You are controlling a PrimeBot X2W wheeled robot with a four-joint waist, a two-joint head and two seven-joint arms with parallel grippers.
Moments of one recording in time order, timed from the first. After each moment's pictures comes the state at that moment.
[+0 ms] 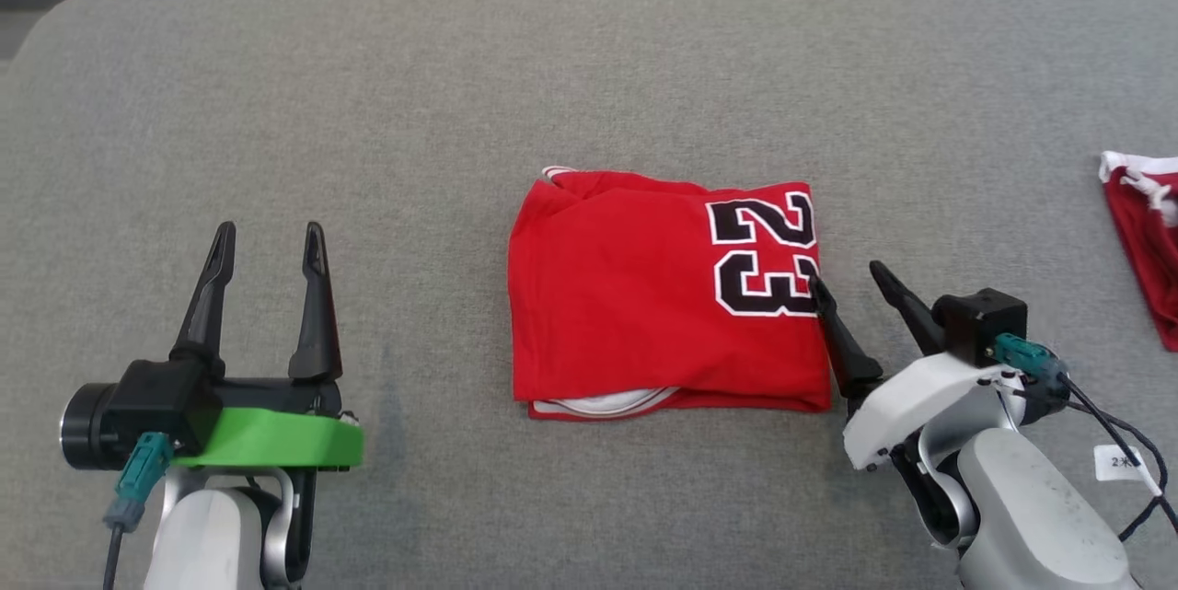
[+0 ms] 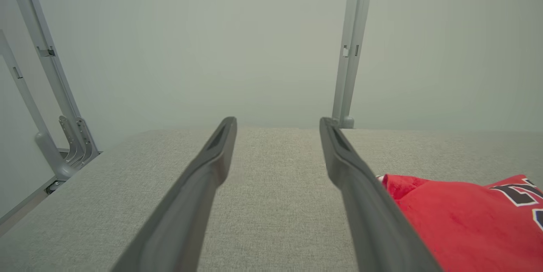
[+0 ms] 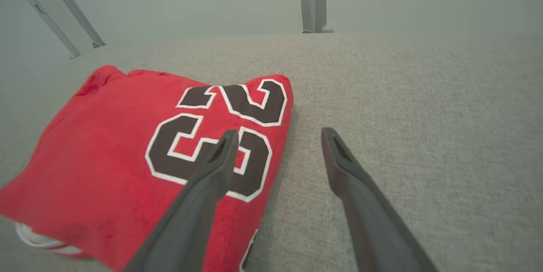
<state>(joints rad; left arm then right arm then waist) -0.17 0.10 -0.06 0.07 -0.20 -0.05 -0.25 -0.30 -0.19 0.26 0.39 0.36 0.13 -0.17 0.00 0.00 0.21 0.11</state>
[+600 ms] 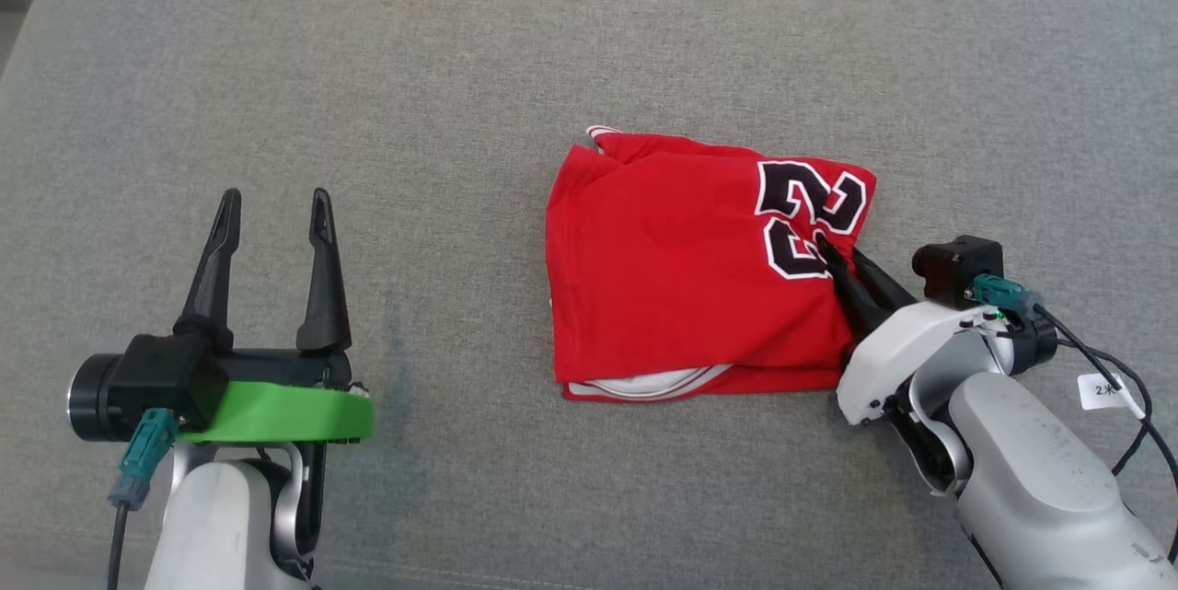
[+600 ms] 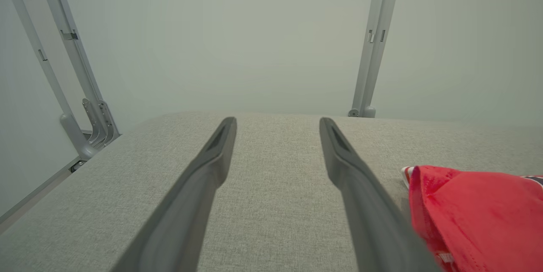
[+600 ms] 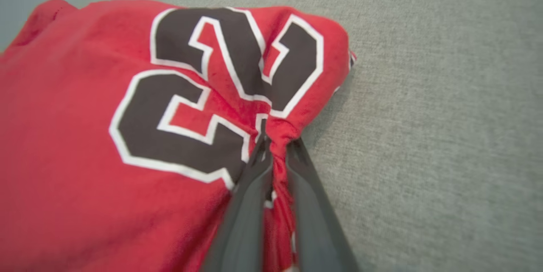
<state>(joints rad) -0.23 0.08 -0.06 0.08 -0.19 -0.05 -0.26 -0.48 -0.23 0.39 0.60 0.46 0.13 -0.13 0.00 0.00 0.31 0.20</state>
